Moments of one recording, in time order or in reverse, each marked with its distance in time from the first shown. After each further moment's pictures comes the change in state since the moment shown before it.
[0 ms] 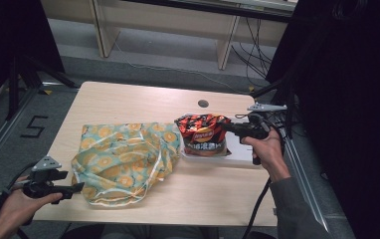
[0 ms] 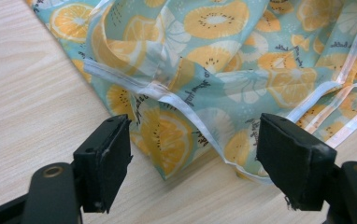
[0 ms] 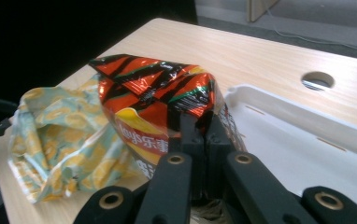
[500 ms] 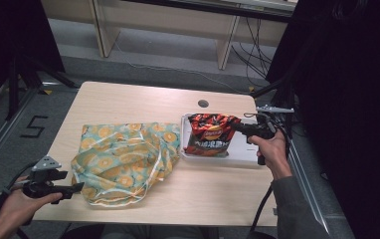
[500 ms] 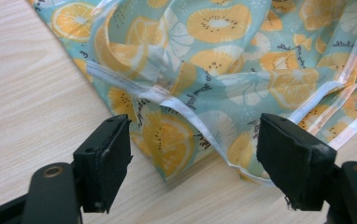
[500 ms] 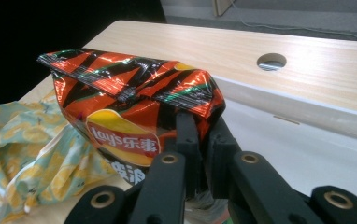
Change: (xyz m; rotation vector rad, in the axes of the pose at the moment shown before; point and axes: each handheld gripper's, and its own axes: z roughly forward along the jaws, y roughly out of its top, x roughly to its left) left arm 0.001 0.000 0.000 0.003 0.005 0.007; right arm -0.033 -0.012 -0.003 -0.007 -0.108 0.086
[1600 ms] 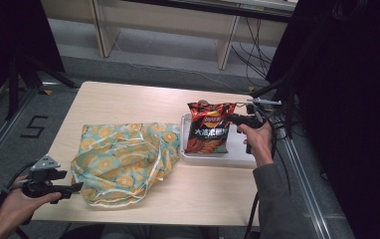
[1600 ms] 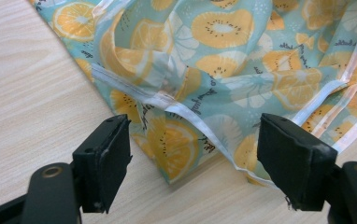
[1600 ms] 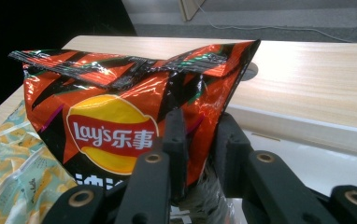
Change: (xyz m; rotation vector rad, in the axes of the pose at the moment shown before) left arm 0.005 -0.001 0.001 0.005 -0.004 0.013; right arm -0.015 0.016 0.046 -0.028 -0.123 0.079
